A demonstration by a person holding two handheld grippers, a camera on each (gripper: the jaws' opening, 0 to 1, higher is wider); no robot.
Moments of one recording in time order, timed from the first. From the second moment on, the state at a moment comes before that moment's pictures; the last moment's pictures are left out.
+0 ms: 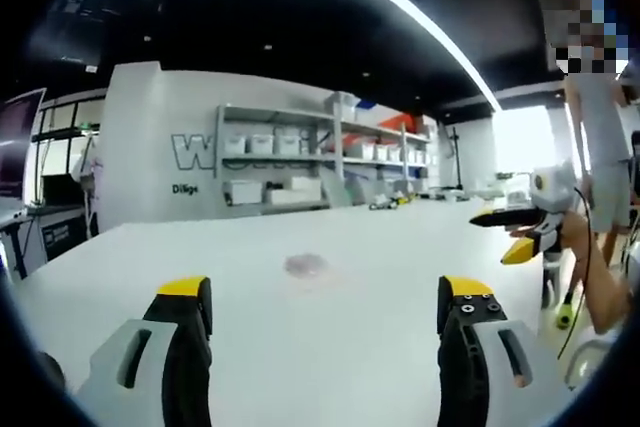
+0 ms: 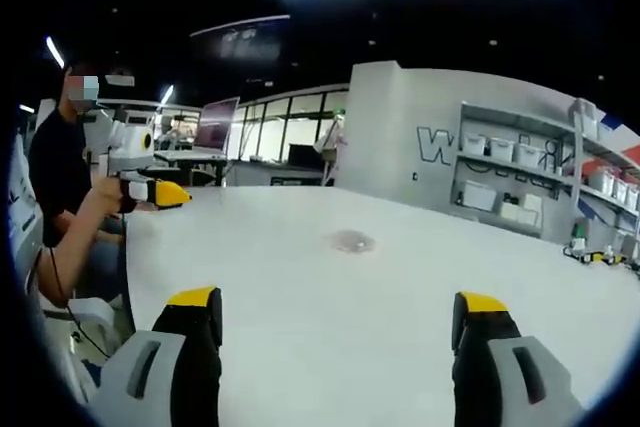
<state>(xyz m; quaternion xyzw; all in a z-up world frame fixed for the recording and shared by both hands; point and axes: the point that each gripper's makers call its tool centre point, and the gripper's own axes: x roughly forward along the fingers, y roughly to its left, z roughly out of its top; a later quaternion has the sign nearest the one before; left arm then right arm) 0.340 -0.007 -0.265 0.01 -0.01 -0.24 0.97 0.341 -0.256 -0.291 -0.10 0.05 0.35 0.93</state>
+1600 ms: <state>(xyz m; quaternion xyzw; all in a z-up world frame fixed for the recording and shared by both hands) 0.401 -0.011 -0.295 0.02 0.02 -0.23 0.97 0.397 -0.230 -0.306 -0.10 0.05 0.37 0.92</state>
